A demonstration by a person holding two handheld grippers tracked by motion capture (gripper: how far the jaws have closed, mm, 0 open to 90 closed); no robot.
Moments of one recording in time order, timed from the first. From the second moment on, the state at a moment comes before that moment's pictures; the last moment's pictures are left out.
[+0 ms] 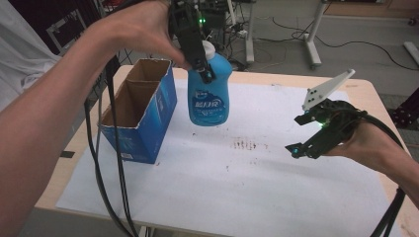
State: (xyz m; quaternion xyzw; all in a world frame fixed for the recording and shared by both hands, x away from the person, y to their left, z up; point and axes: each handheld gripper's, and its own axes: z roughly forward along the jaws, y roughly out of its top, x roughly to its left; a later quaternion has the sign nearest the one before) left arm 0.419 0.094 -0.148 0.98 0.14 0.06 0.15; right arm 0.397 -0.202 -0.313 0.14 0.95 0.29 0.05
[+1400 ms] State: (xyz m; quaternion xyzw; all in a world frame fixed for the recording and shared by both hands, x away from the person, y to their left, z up) left arm 0.423 0.234 -0.081 0.87 0.47 0.11 0.09; right arm 0.398 -0.225 -0.317 0.17 0.95 0.25 0.08
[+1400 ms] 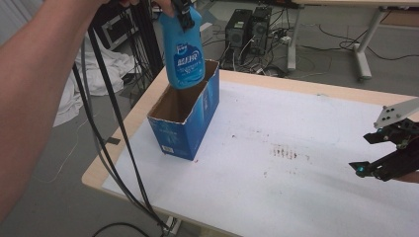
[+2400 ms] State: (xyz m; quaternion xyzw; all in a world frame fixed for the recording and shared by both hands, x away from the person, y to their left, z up) left arm 0.412 0.242 -0.116 0.87 0.47 0.10 0.07; right arm 0.394 -0.227 -0.321 0.17 0.95 0.25 0.08
